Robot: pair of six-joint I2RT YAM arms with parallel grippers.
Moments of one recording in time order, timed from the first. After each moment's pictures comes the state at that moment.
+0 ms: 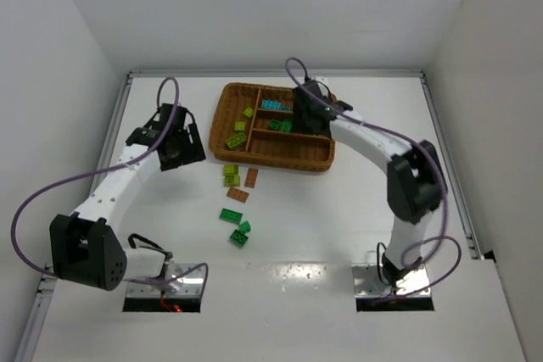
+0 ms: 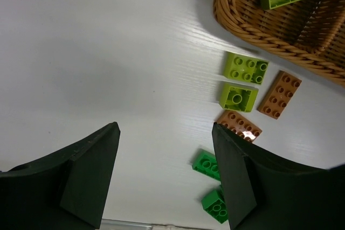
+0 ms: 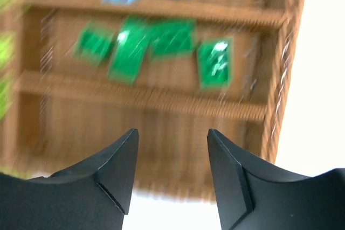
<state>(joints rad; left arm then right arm) -0.19 1.28 1.06 -0.77 -0.17 -0.47 0.52 1.94 1.51 -0.45 0.36 0.48</state>
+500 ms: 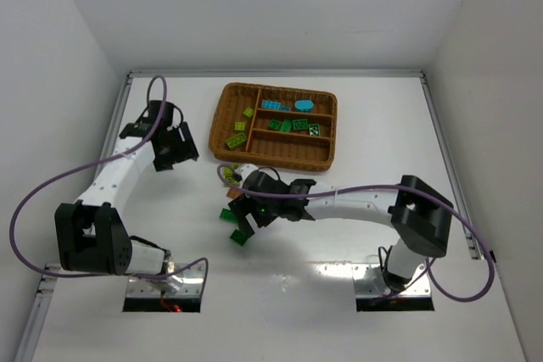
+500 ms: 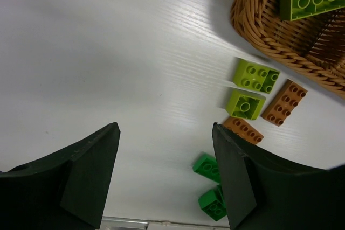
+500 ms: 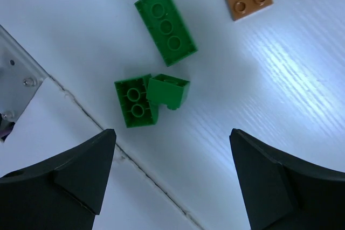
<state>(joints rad) -0.06 1.36 1.08 -0.78 -0.06 -0.45 1.13 1.66 1.03 -0.28 0.04 0.44</state>
